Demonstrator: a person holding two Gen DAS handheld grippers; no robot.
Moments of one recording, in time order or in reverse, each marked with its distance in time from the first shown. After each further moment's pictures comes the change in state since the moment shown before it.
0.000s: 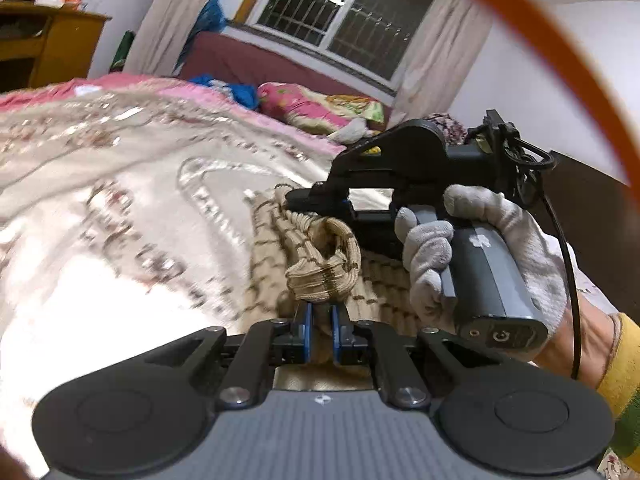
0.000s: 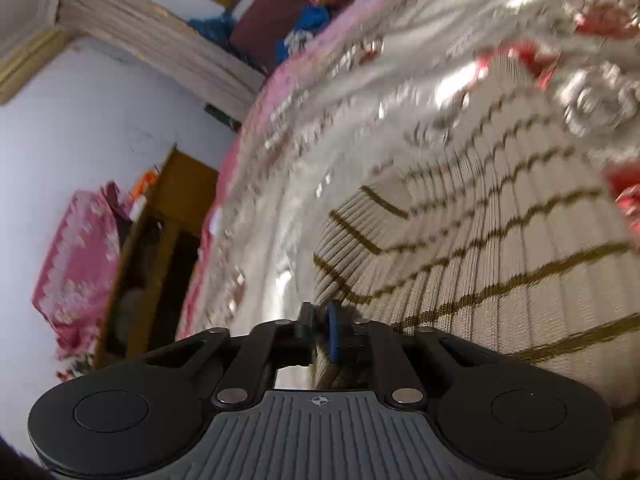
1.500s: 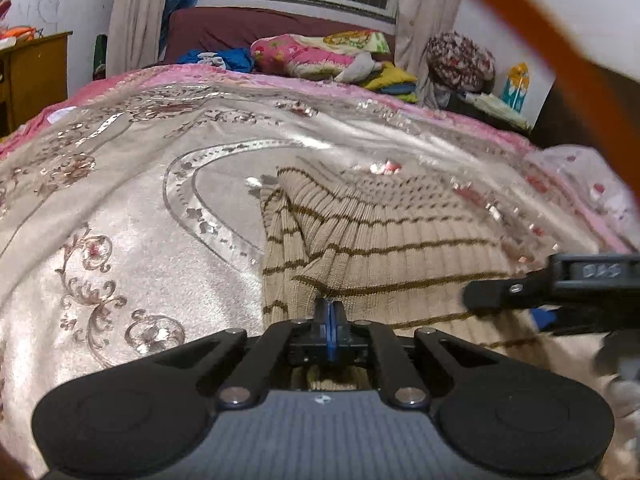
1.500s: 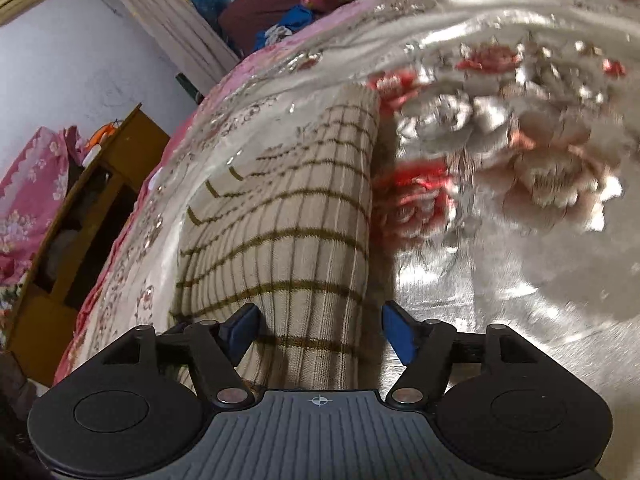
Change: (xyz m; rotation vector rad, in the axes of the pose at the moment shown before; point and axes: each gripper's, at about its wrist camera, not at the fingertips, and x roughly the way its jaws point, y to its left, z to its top) left arm 0.074 -0.012 0.046 0.209 0.186 0.121; right arm -0.116 -0.070 -0.037 -0.187 -0.041 -0.181
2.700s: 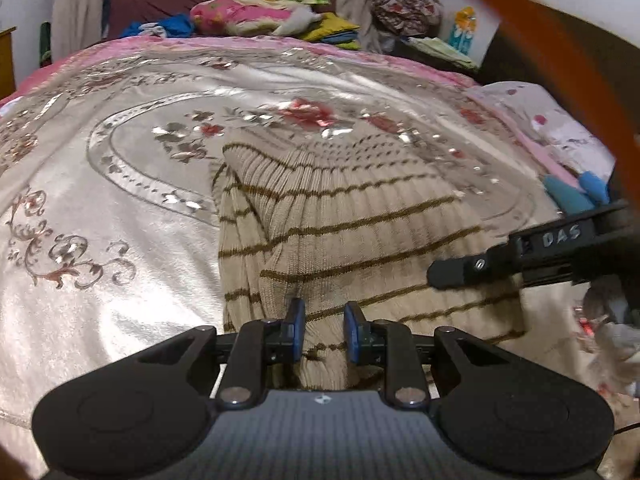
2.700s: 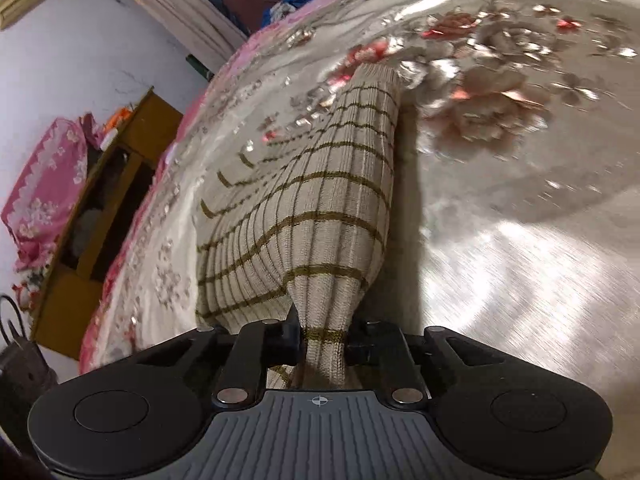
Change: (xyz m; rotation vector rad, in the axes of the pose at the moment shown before) left arm -0.038 -0.082 -0.038 0.106 0.157 -0.109; right arm -0.069 -0.038 -0.023 0.004 0.137 0.029
